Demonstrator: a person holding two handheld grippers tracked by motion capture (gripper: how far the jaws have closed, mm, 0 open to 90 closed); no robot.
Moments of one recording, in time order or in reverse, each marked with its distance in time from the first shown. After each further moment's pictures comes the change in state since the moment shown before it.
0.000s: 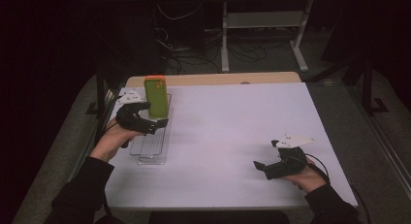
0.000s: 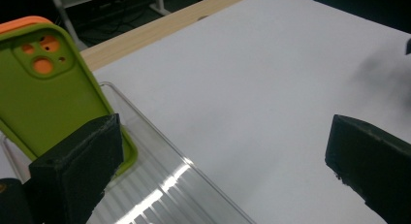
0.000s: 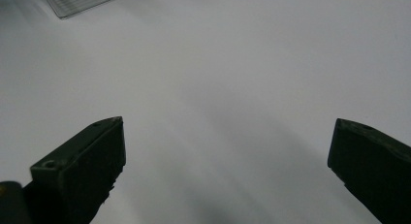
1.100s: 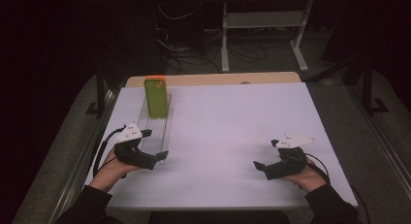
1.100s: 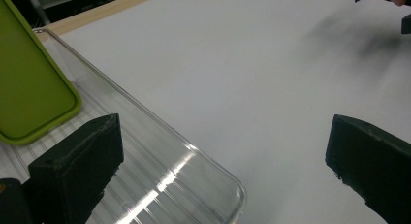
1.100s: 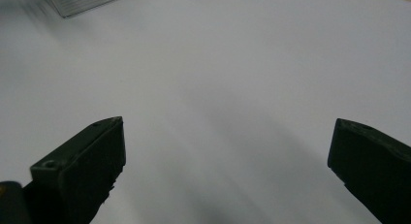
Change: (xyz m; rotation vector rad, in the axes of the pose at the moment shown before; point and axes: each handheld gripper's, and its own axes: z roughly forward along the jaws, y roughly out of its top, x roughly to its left) left arm -0.049 -0.067 -0.020 -0.013 -0.037 0.047; right arm 0.001 0.001 -0.001 -0.004 0.003 -0.017
